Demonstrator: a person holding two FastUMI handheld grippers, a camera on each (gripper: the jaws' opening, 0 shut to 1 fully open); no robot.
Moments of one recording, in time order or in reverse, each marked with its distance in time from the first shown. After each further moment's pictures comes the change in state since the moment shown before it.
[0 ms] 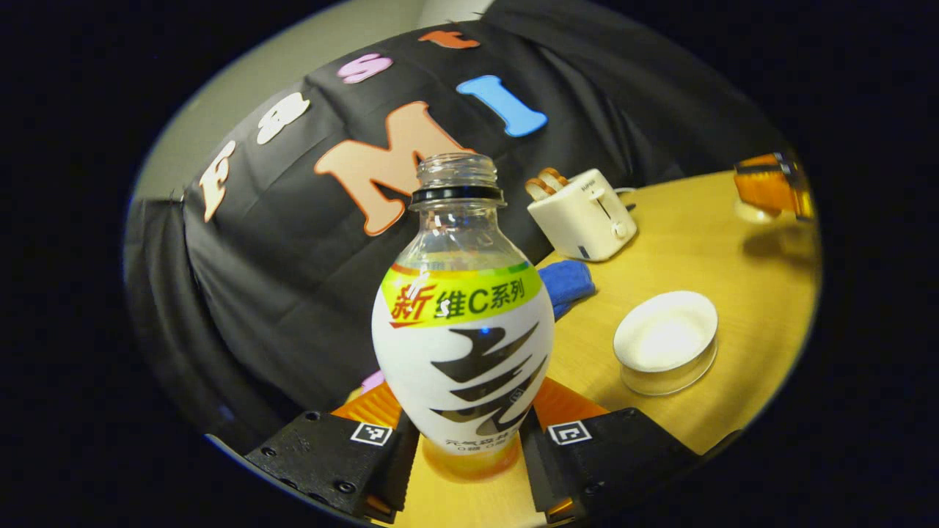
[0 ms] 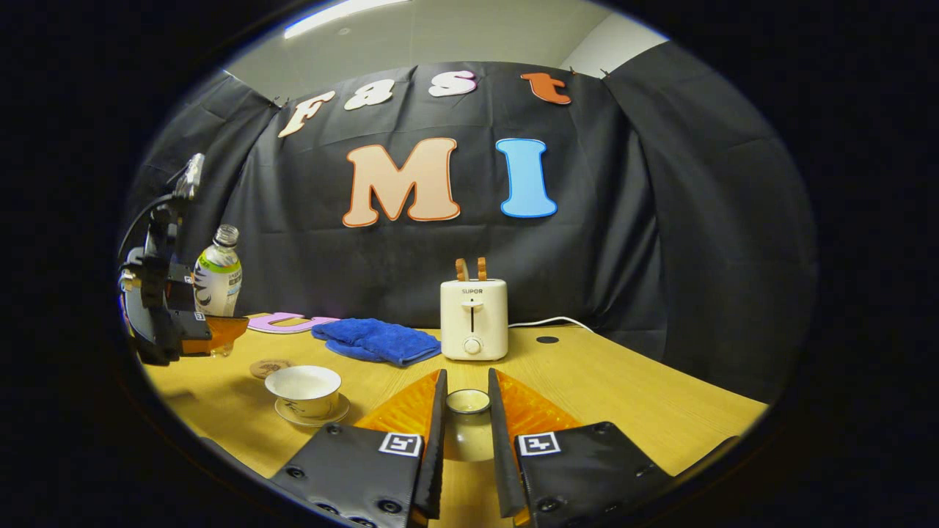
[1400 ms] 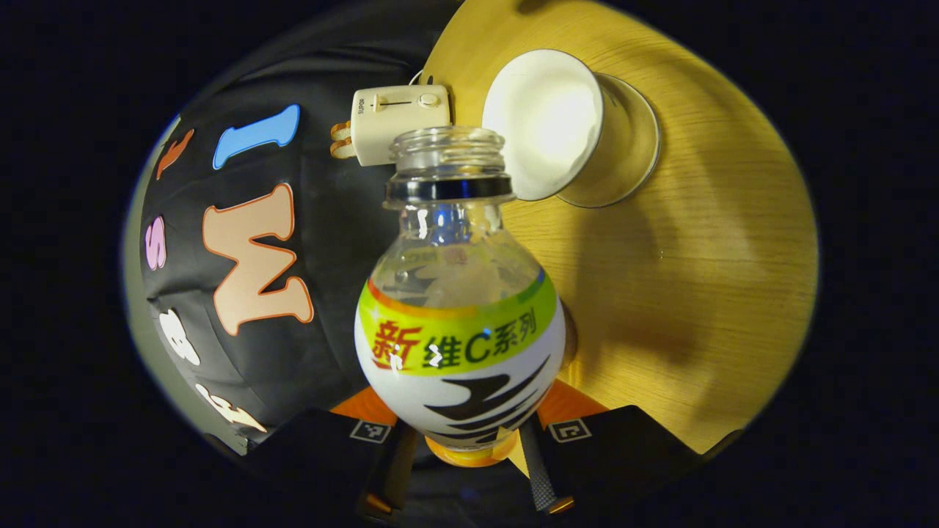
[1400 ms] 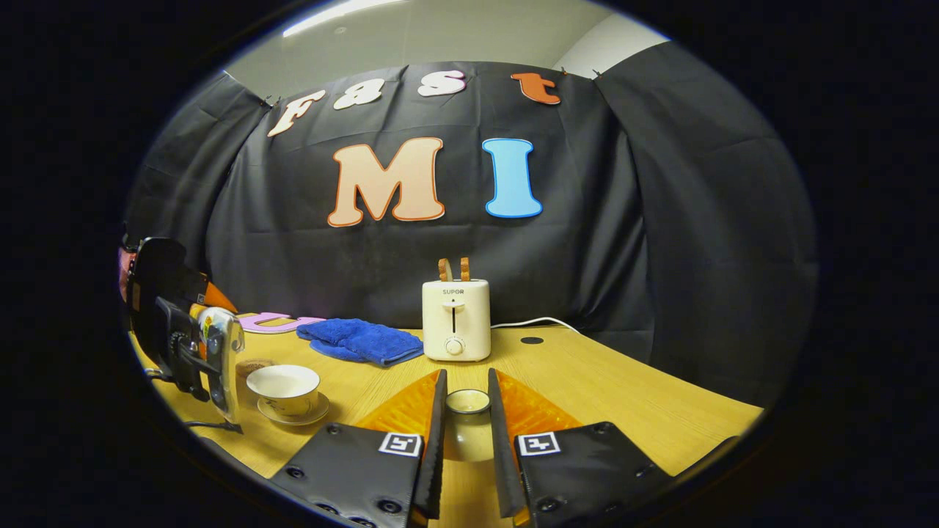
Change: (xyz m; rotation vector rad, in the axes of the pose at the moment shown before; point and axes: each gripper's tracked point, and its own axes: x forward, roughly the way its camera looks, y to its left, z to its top) left arm 0.013 -0.010 -0.055 0.922 0.256 -0.175; right arm 0.005 -0.020 -0.001 -0.001 -0.005 -0.038
